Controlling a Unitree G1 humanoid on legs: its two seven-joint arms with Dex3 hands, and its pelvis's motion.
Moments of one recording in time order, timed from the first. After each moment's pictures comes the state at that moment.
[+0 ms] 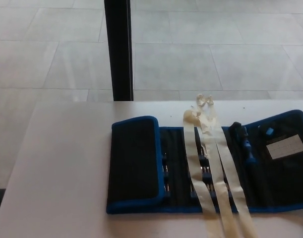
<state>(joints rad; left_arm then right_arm) -0.02 0.63 0.56 1.26 -0.21 -0.10 0.13 -0.30 -0.49 -0.44 0.47 0.55 0.61 0.11</state>
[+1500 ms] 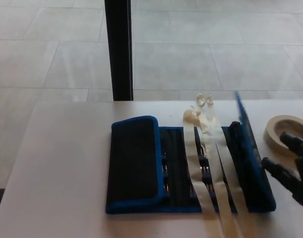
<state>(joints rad) -0.01 0.64 0.51 1.27 -0.21 -0.10 0.12 -0.25 -0.28 -0.26 -0.01 0.55 0.72 0.04</state>
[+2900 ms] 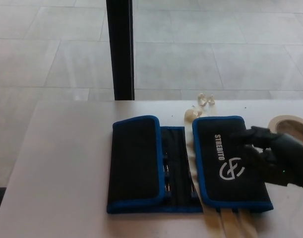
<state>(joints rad) -0.03 0.65 0.46 1.27 -0.20 -0.10 0.12 -0.37 -0.64 0.21 -0.03 0.19 0.42 0.21</state>
